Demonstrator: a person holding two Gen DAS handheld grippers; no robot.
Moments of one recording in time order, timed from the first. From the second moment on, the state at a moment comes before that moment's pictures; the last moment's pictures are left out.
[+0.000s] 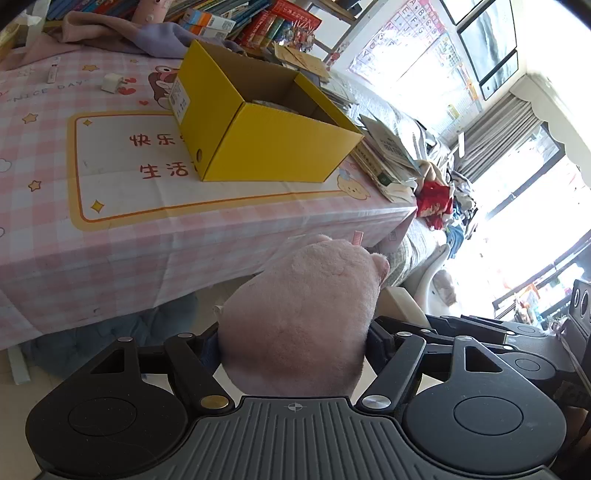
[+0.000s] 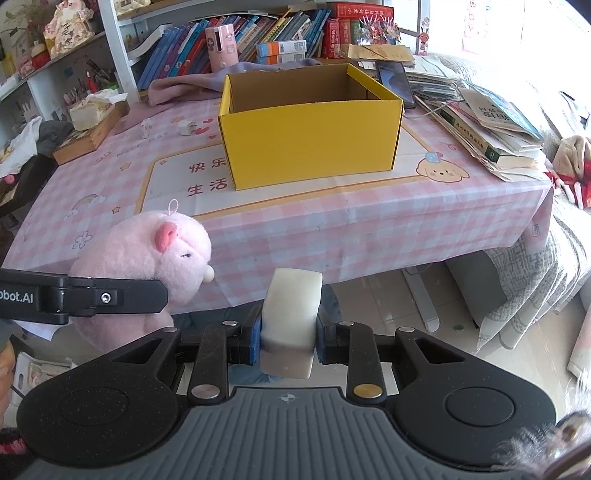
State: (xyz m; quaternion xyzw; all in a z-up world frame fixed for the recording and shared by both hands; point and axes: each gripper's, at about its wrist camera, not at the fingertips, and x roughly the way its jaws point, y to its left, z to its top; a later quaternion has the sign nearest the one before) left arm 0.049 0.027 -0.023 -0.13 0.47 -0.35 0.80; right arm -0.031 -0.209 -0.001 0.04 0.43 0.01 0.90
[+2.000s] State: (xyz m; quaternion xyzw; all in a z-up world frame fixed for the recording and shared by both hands) left arm 0.275 -0.154 -0.013 0.08 0.42 -0.24 0.87; right arm 0.368 -0.307 0.012 -0.03 0.39 0.20 0.90
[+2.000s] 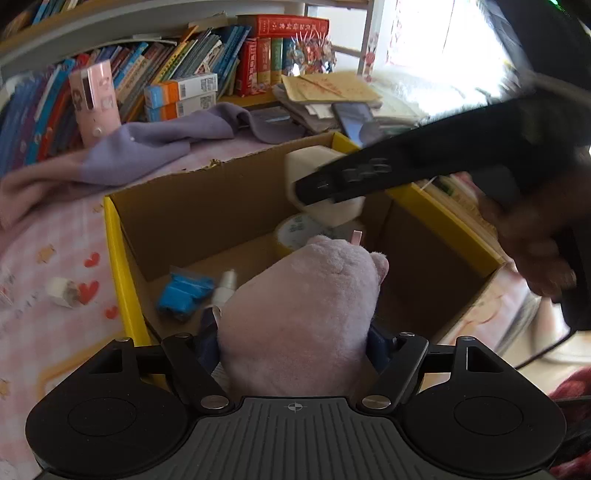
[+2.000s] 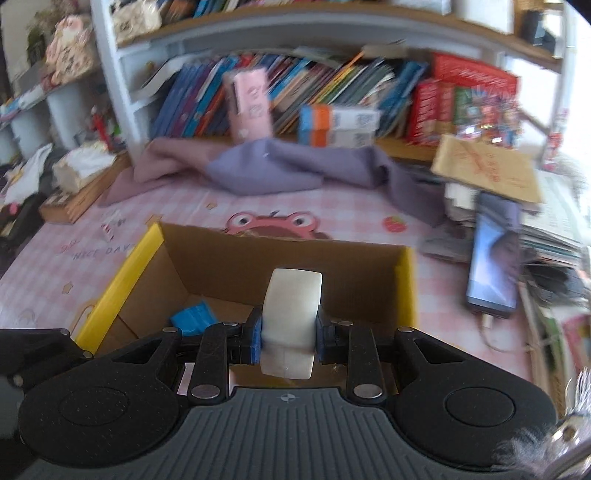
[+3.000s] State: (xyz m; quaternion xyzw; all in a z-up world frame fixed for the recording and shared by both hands) left arm 0.217 -0.088 0.031 -0.02 0.28 -0.19 0.94; right arm 0.342 -0.280 0.025 -0.02 0.35 0.20 0.92
